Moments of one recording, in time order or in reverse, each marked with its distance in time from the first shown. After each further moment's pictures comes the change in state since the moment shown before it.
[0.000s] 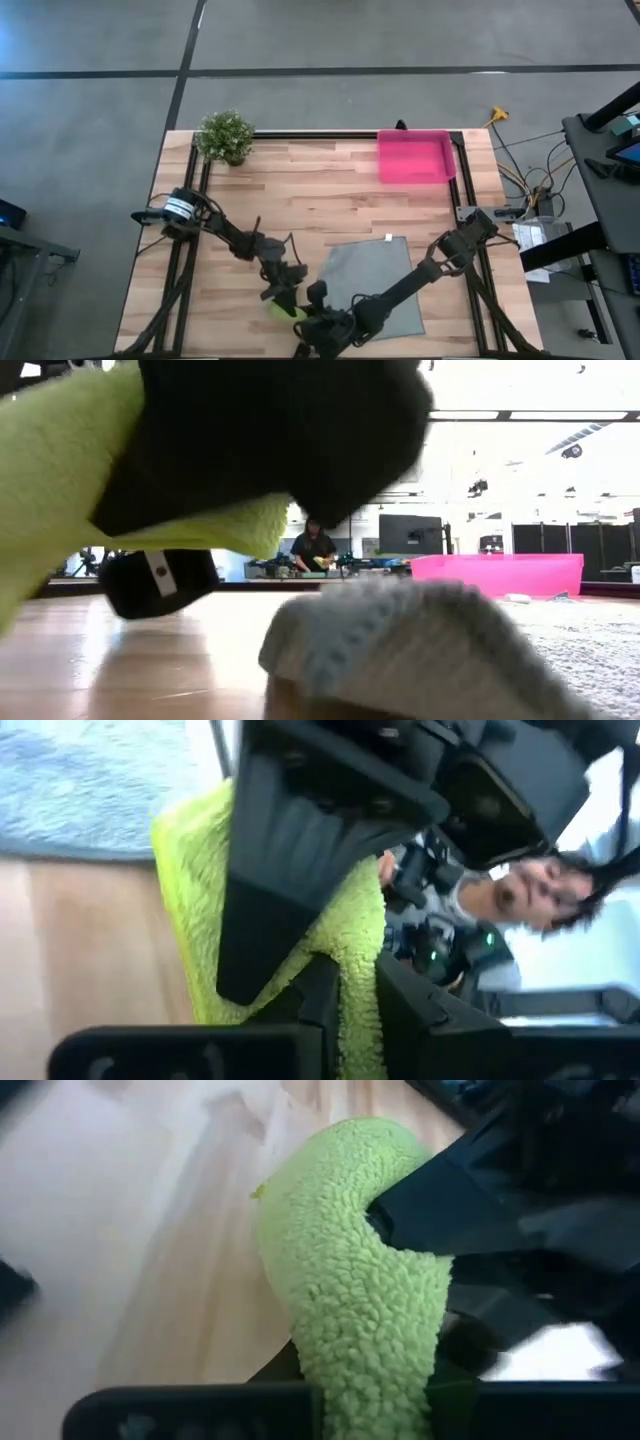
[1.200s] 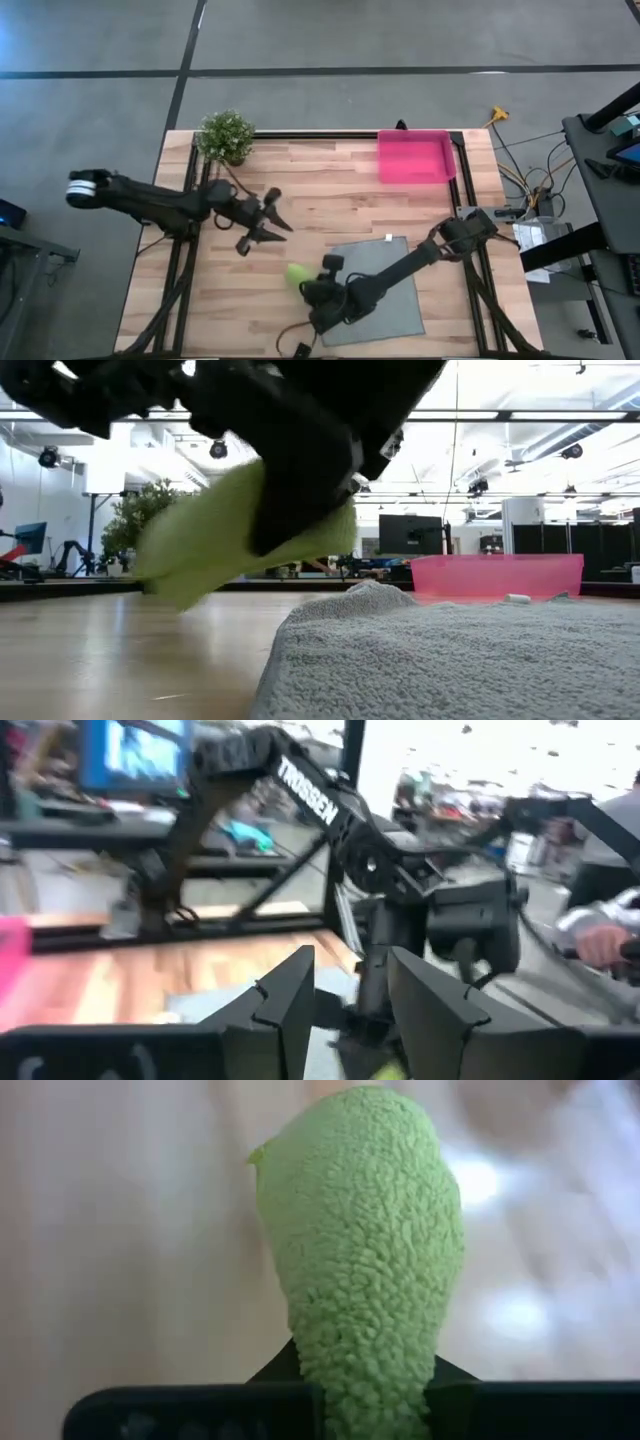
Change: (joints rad) left arm 0.328 -0.910 -0.225 -0.479 -0.336 0.931; right arm -0.099 -0.092 -0.003 -0.412 -0.002 0.490
